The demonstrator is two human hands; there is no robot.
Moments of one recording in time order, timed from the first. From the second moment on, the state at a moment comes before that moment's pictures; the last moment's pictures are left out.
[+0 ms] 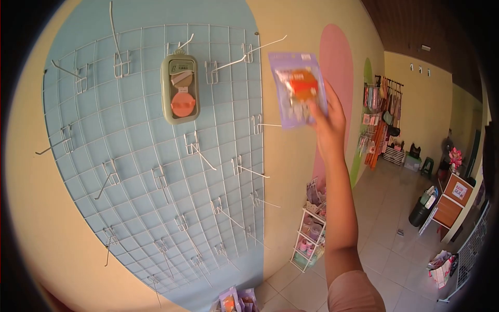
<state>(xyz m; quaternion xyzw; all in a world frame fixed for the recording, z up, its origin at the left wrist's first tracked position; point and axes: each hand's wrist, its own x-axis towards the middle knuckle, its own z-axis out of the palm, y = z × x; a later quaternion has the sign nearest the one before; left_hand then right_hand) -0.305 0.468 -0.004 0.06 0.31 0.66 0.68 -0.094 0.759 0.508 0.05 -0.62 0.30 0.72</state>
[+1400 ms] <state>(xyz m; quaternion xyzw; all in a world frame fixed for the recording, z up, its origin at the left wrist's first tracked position) -0.264 0.481 0.147 0.22 0.14 0.90 0.35 -0.097 0.857 0.589 0.19 -0.64 0.44 0.61</state>
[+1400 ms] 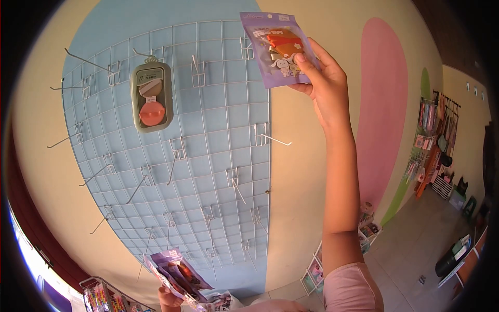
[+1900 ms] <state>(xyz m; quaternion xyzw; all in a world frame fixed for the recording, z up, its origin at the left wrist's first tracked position) -0.269 0.529 0.214 0.30 0.07 0.87 0.39 -0.115 0.877 0.586 0.16 -0.66 0.47 0.57</state>
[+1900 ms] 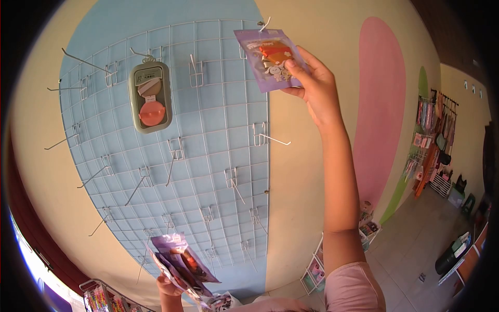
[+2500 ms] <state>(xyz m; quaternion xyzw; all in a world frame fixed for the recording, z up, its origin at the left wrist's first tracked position) -0.249 0.620 0.347 0.42 0.08 0.82 0.38 -0.123 0.868 0.525 0.11 -0.66 0.26 0.70</state>
